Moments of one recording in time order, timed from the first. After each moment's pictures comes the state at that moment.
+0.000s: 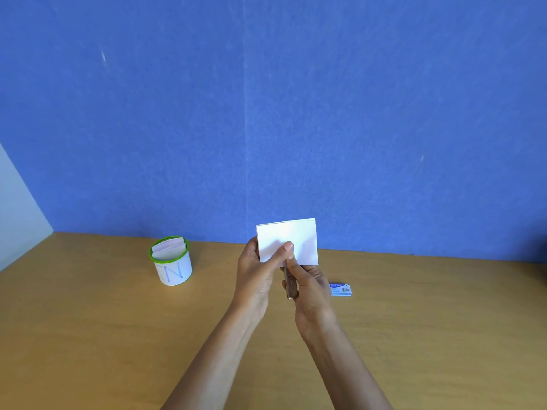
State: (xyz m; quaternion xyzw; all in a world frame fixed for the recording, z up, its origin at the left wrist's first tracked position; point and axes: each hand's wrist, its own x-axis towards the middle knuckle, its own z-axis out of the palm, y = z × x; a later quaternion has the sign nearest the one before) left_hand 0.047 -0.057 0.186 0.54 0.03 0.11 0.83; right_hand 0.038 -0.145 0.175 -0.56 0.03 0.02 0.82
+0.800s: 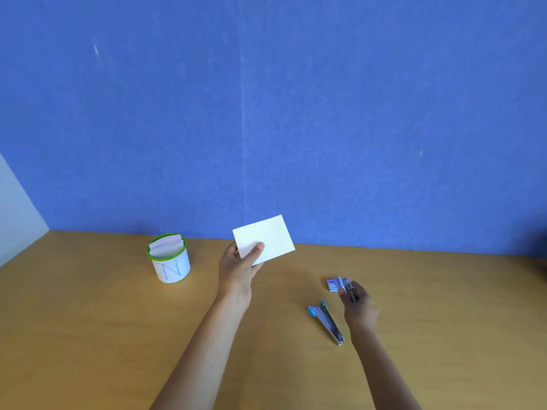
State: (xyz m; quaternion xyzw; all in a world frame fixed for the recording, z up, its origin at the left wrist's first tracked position) left_hand 0.068 -0.030 0.163 0.49 0.15 0.11 0.85; right_hand 0.088 -0.250 0.063 -0.81 0.22 -0.10 0.53
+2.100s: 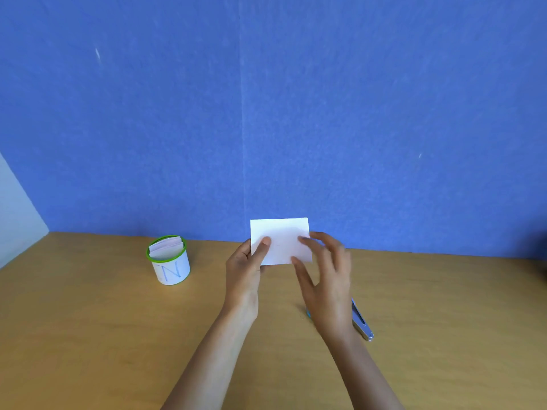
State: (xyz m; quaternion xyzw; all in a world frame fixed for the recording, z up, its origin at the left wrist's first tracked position) left_hand 0.043 -0.051 0.186 0.53 0.09 0.12 0.84; right_hand 0.044 -0.176 0.166 -0.80 -0.19 -0.43 0.38
